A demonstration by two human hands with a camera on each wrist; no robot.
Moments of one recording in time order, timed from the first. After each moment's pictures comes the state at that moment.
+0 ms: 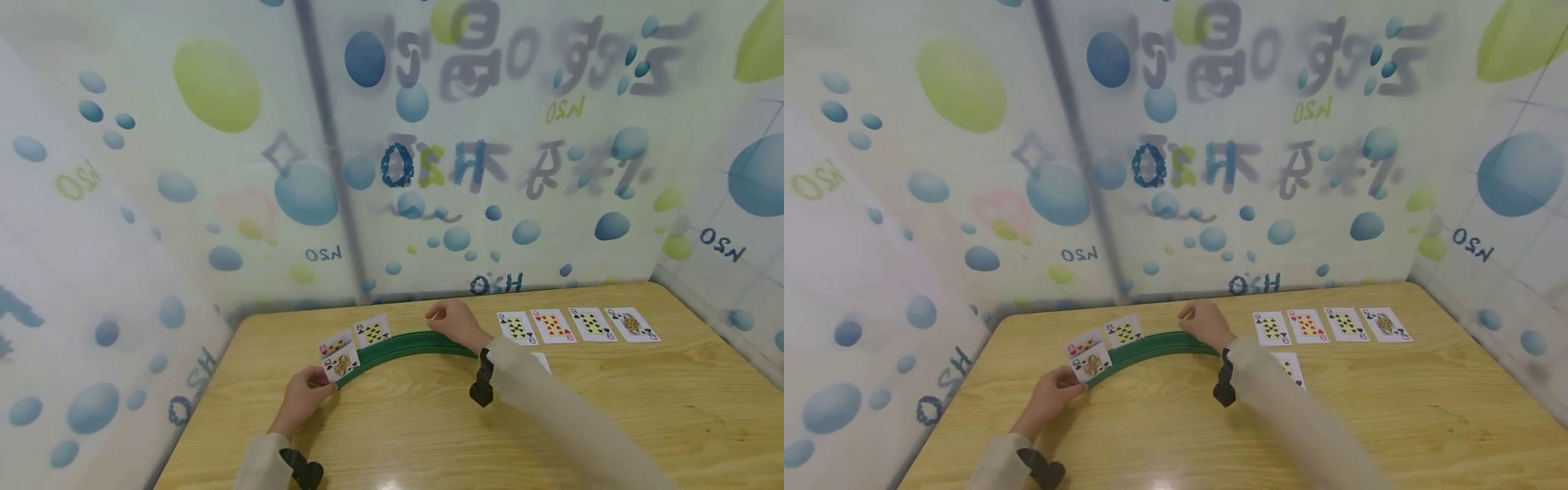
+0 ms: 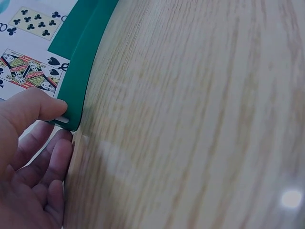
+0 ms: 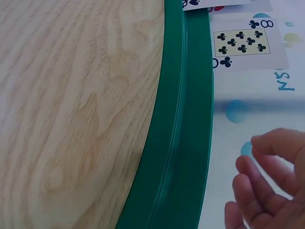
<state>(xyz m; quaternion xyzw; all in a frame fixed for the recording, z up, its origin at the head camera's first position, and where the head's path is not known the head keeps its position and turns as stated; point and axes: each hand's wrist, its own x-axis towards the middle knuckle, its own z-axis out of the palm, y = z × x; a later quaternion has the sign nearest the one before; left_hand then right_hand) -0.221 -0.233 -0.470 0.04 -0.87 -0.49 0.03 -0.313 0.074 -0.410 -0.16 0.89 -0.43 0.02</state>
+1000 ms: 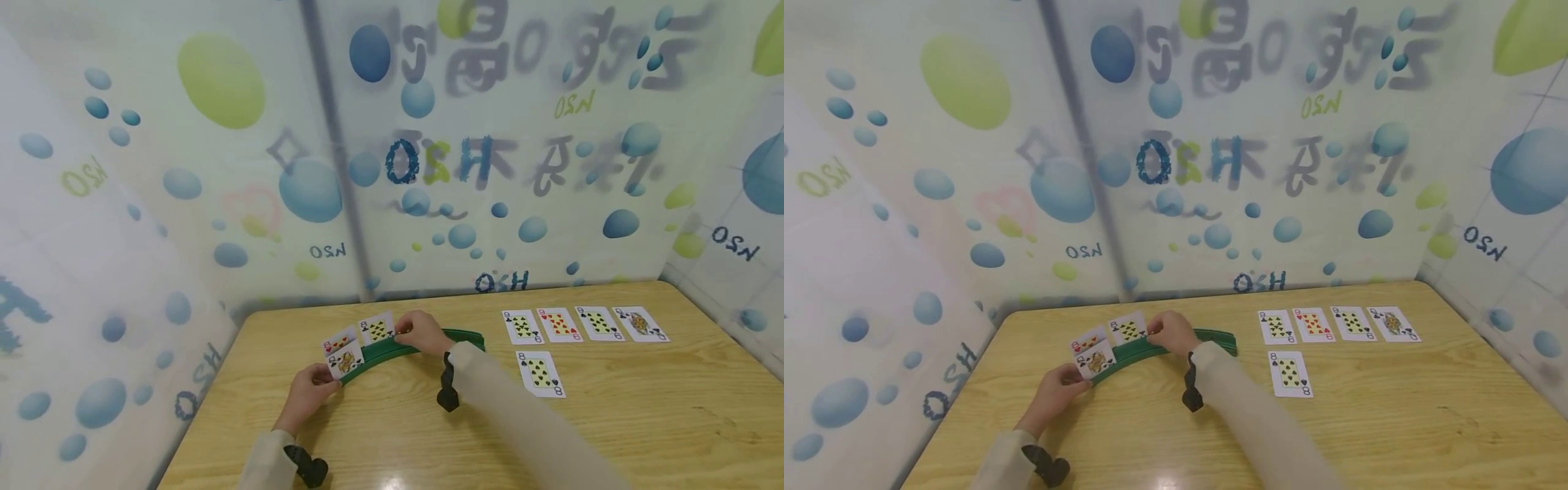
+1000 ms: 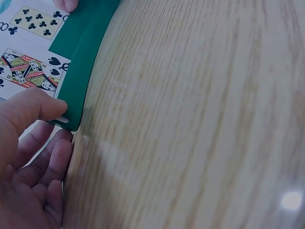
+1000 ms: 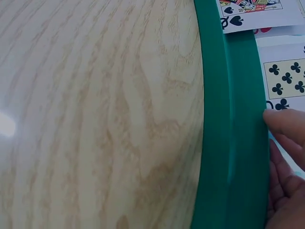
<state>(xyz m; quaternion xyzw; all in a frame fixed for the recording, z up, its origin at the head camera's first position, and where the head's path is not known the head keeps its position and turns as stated) -0.223 -0.232 -0.468 0.07 -0.87 -0.49 0.01 -0.322 0.014 -0.440 -0.24 0.86 -0.44 0.05</state>
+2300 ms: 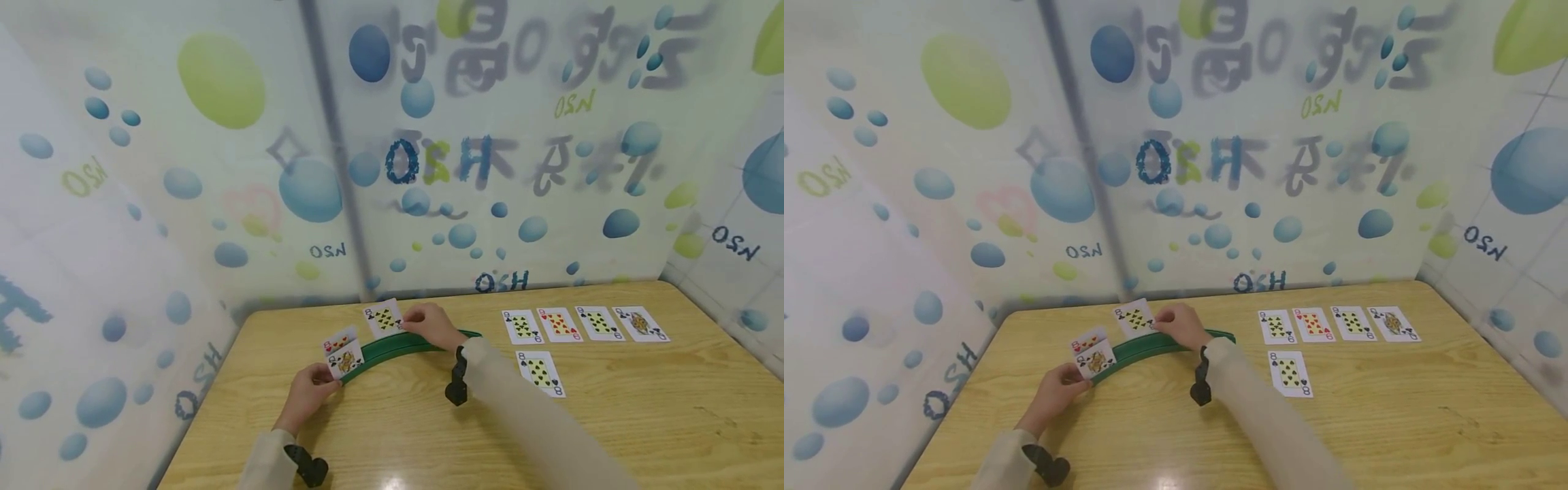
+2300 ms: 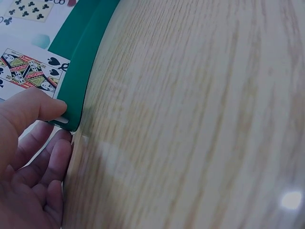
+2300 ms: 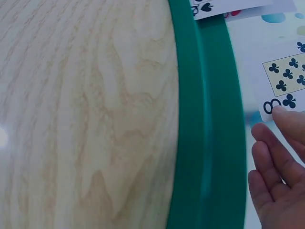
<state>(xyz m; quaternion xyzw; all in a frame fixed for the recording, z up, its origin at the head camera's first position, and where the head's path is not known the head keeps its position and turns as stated) -0.222 -0.231 -0.468 0.07 -0.87 -0.49 0.01 -0.327 0.031 -0.434 -0.22 0.85 -0.48 0.02</state>
